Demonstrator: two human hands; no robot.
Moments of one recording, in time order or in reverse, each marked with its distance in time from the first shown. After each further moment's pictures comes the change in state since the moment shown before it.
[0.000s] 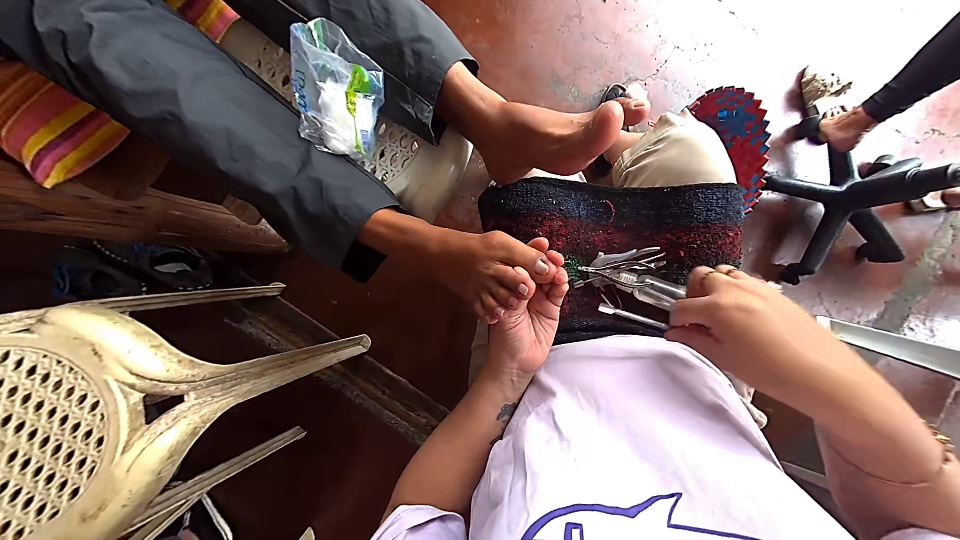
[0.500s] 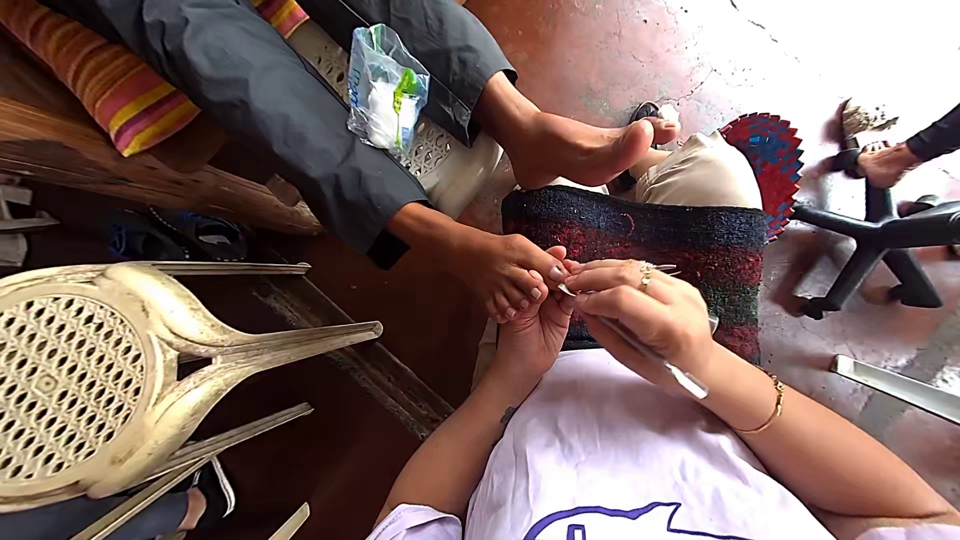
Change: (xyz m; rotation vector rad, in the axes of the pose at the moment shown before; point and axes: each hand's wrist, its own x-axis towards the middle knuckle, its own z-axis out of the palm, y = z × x) left_hand -0.003 -0.001 0.000 -0.027 0.007 0.020; right_hand 0.072 -0.047 0.041 0.384 0.565 -0.682
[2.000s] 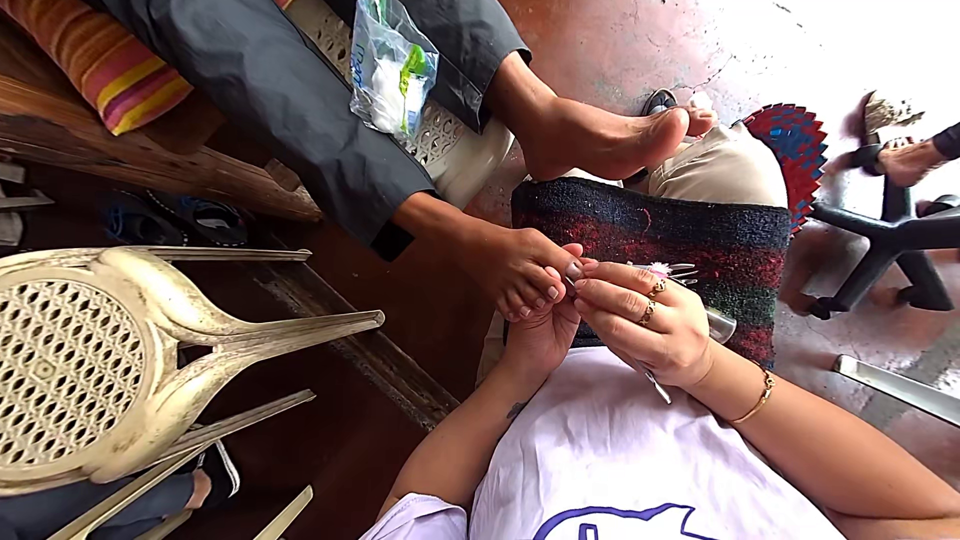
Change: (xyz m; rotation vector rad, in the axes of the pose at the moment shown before) left_hand 0.002 0.001 -0.007 0.019 -0.021 -0.015; right_hand -0.015 0.016 0.017 -0.237 0.004 -0.229
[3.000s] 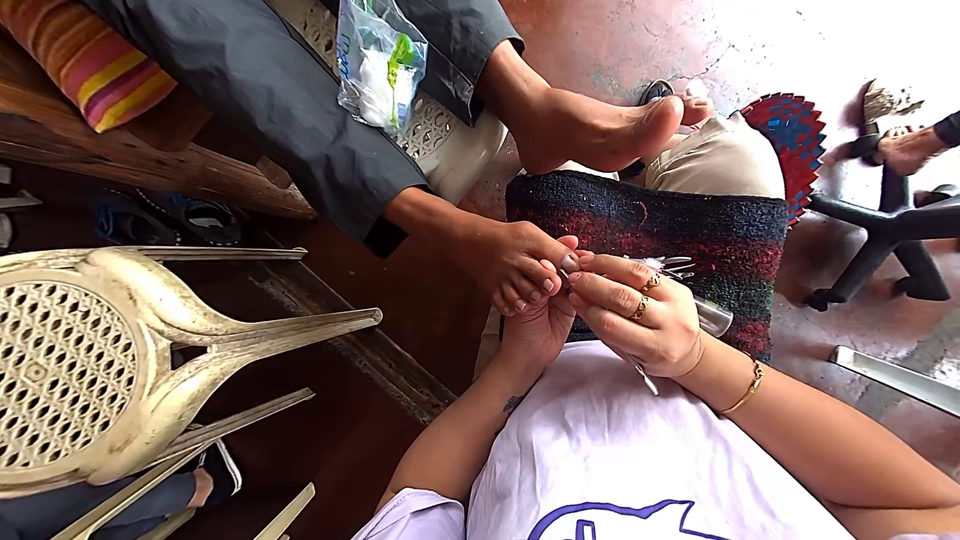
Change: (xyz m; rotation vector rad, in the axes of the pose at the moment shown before) left_hand 0.002 0.000 -0.002 0.033 -0.011 -0.003; right_hand -0.004 0.003 0.004 -0.013 0.018 -0.030
